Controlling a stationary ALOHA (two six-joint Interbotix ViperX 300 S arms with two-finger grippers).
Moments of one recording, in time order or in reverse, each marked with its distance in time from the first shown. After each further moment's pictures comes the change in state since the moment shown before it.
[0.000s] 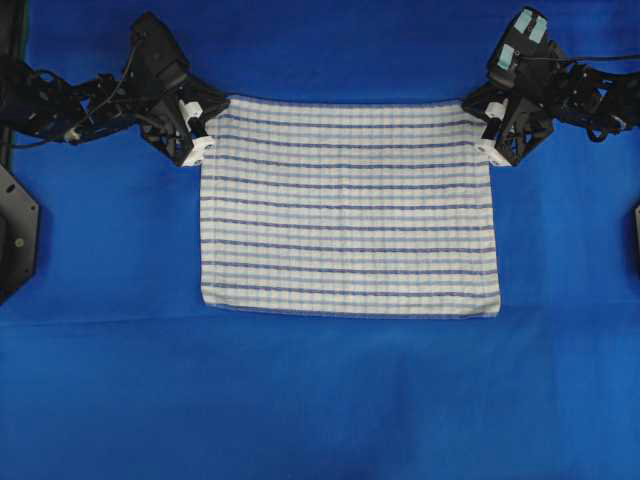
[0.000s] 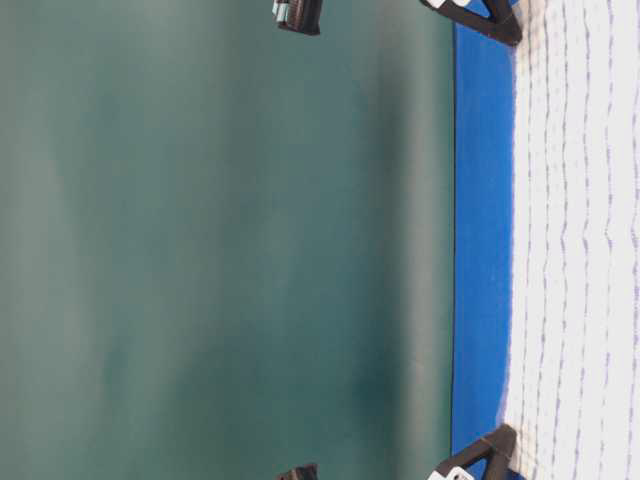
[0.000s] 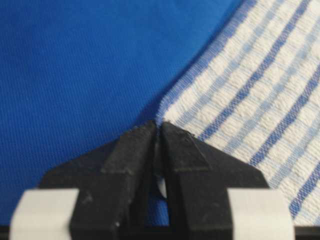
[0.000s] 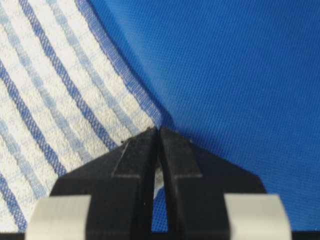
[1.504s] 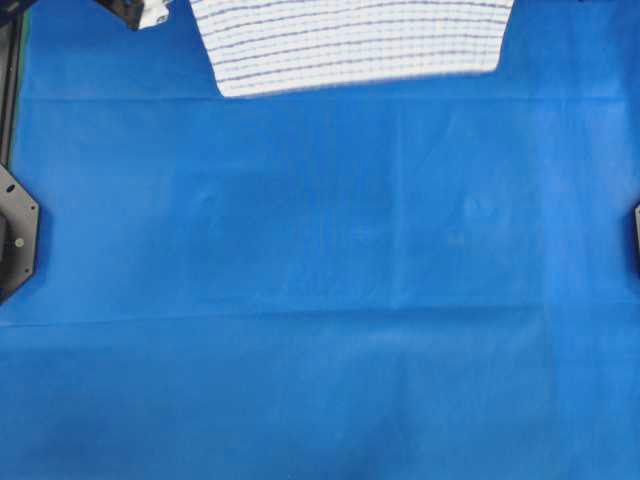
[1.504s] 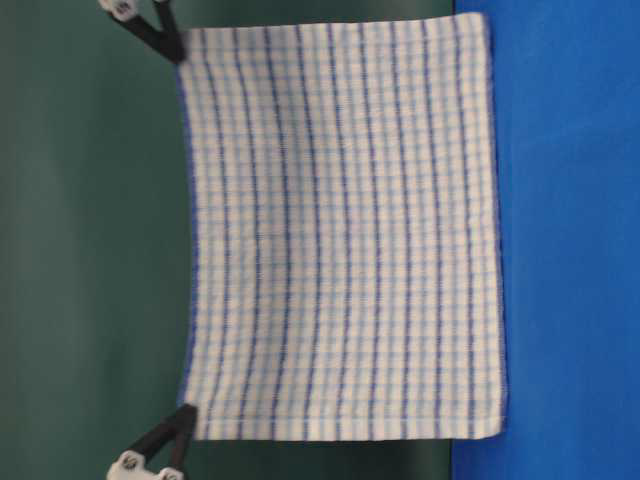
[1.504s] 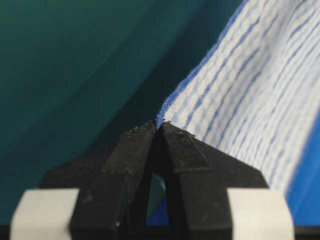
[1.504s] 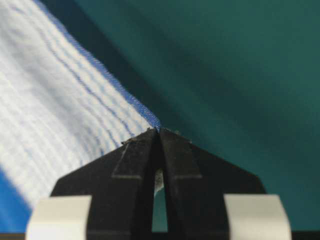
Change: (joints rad) left arm 0.132 -0.578 -0.258 0.000 0.293 0.212; right arm -0.158 -0.546 -0.344 0.000 0.417 -0.204
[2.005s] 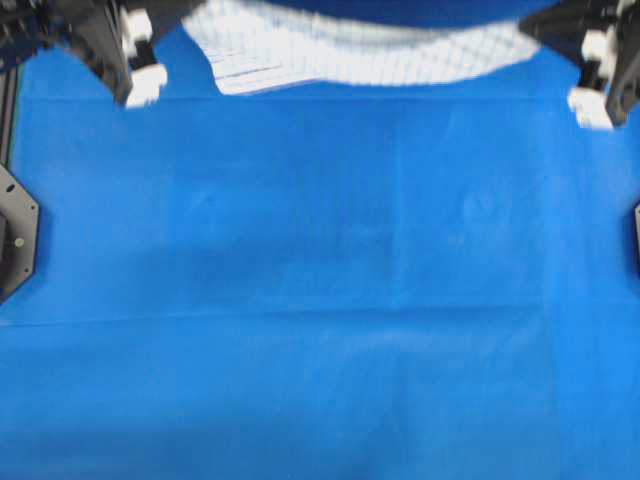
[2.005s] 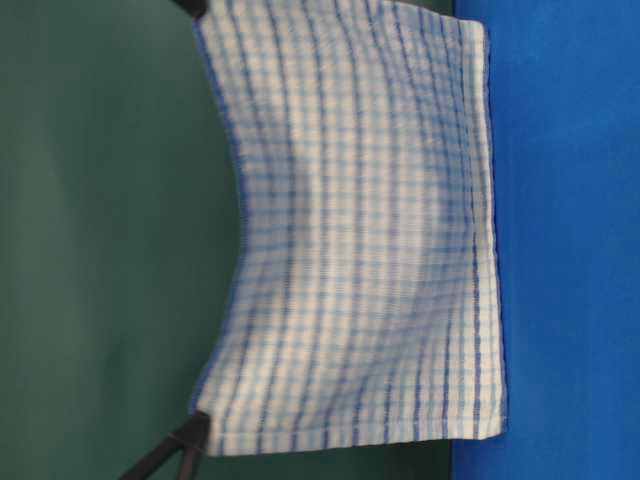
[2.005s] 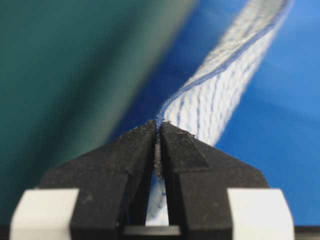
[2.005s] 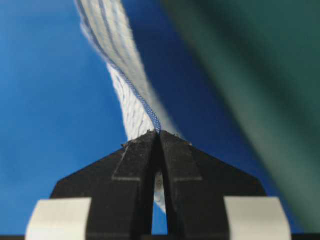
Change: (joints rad) left arm -0.204 -0.089 0.067 0.000 0.146 0.003; right arm 0.285 -0.207 0.170 0.012 0.183 0.135
